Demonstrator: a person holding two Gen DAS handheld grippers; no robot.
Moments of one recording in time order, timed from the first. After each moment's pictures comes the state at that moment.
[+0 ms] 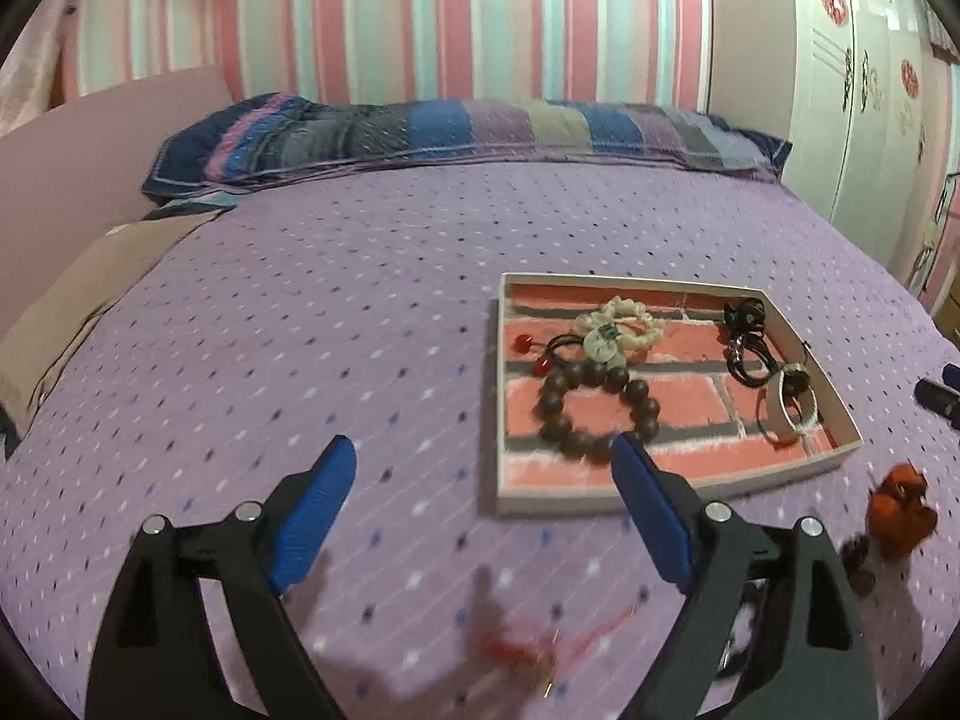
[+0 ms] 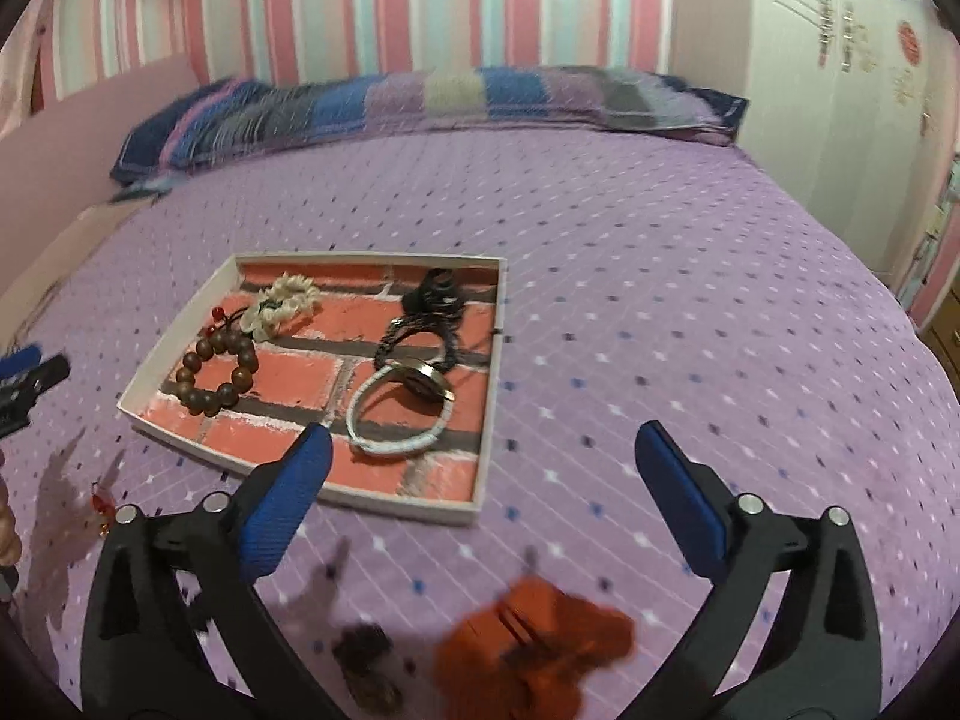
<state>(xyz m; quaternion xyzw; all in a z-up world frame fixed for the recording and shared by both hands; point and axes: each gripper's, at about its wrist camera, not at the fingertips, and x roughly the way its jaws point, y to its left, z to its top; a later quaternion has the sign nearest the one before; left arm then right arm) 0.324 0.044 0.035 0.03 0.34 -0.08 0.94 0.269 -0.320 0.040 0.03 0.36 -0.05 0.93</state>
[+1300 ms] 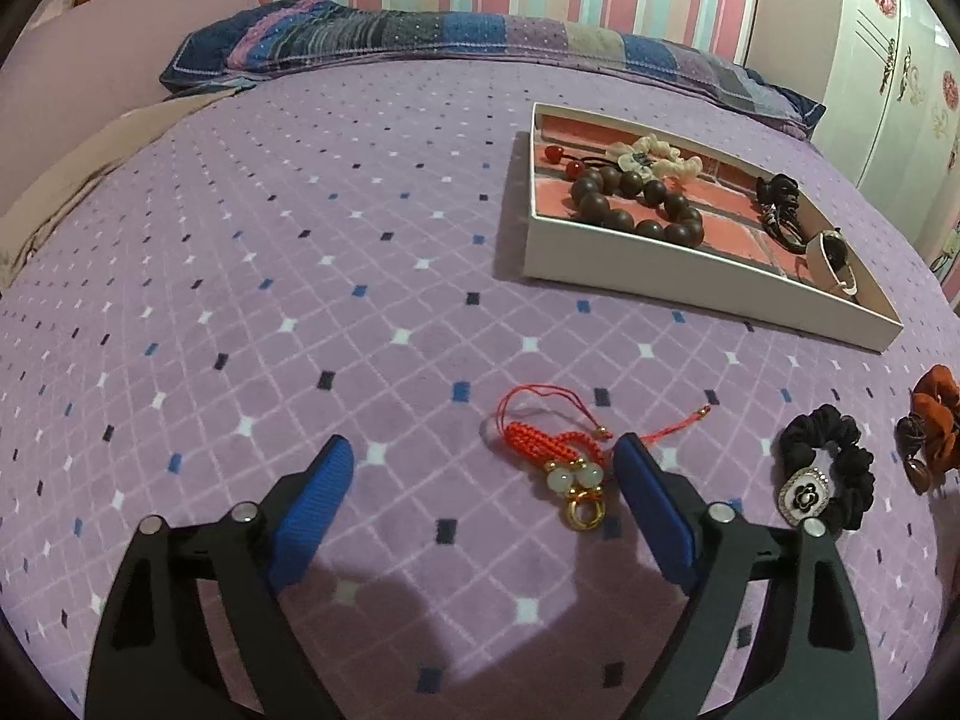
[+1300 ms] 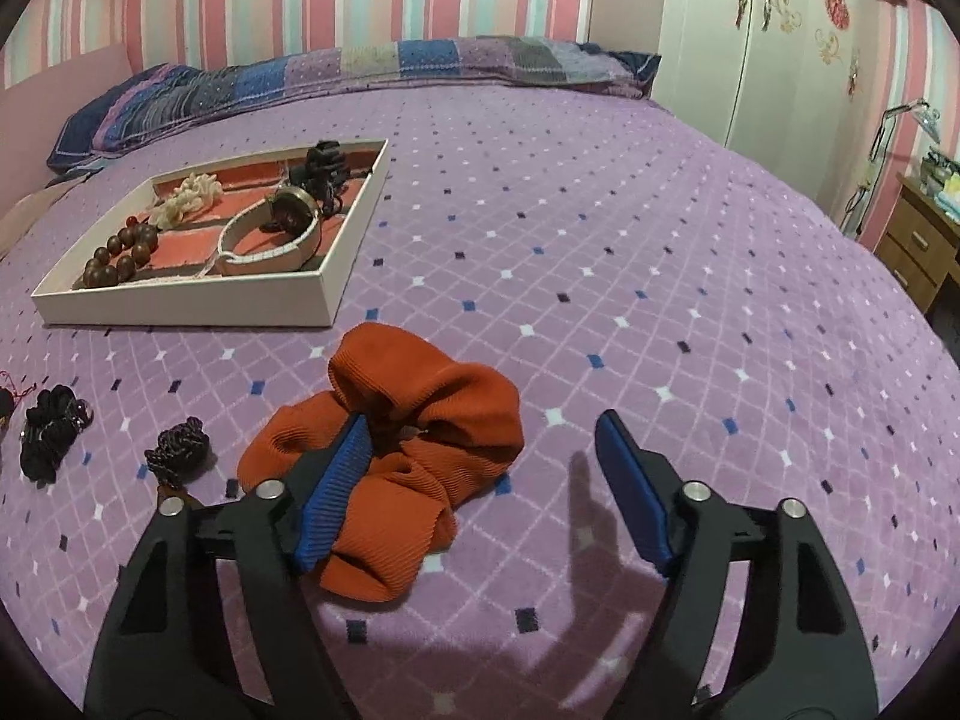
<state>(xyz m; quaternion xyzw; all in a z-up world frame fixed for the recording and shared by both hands) 0.286 0.055 -0.069 0.00 0.42 -0.05 0.90 0.206 -0.347 -0.056 0.02 0.38 -0.13 0.91</state>
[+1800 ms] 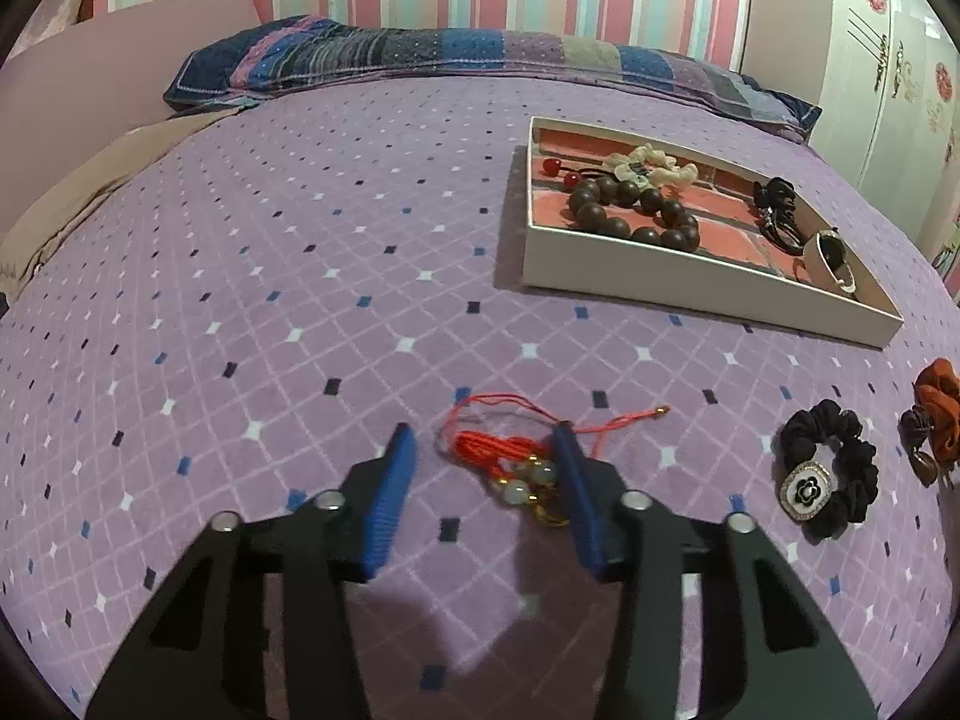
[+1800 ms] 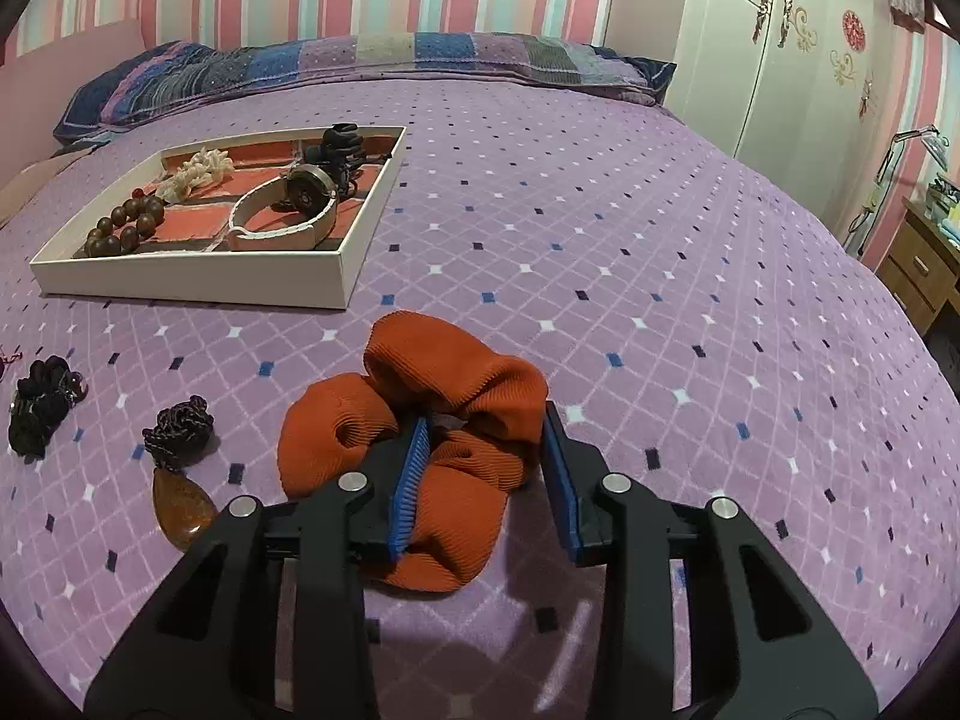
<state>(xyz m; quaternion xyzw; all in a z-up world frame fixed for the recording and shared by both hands) 0.277 0.056 -0.067 0.01 0.40 -0.06 0.91 0.210 -0.335 -0.061 -0.01 0.38 -0.13 0.91</state>
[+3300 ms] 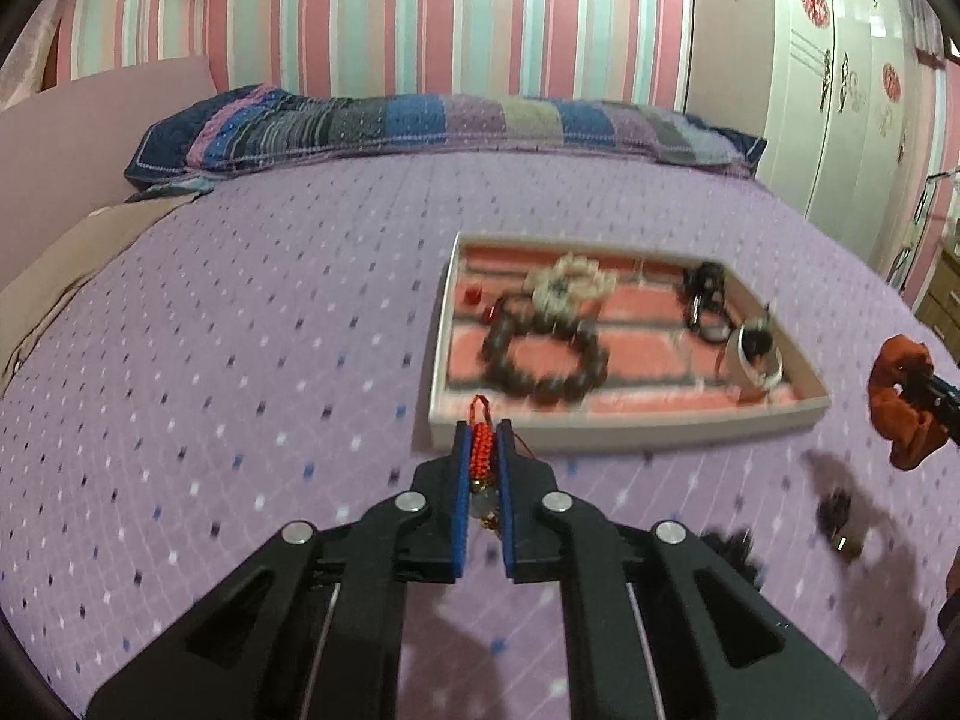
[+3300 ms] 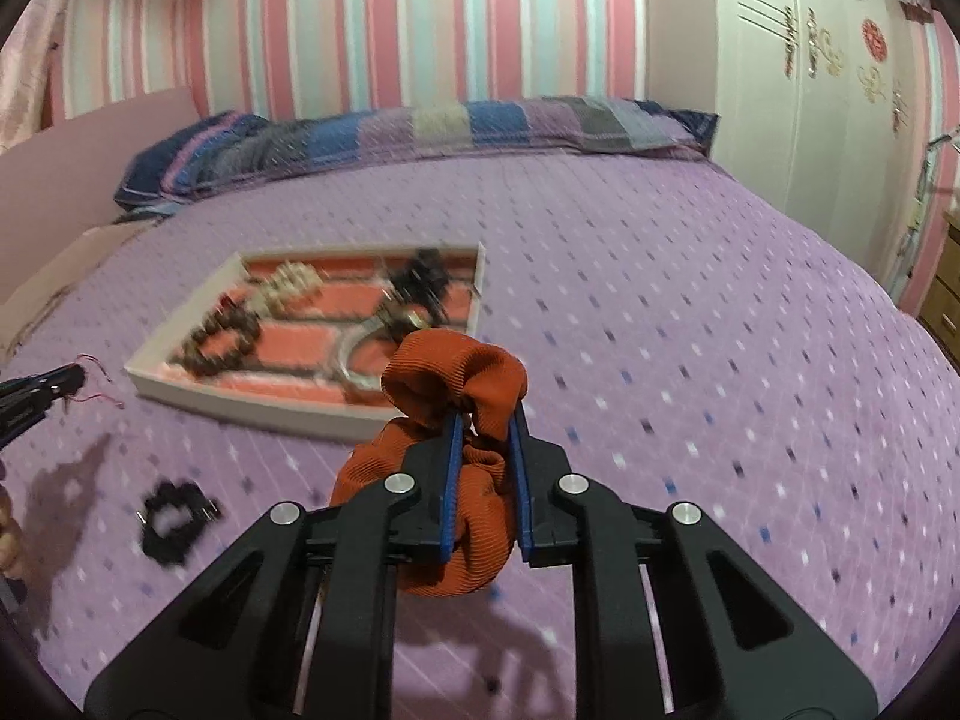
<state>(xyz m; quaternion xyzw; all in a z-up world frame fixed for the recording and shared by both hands) 0.309 0.015 0.011 0.02 0.33 -0.11 0.94 0.232 -0.307 0.020 0.03 0.31 -0.05 0.95</state>
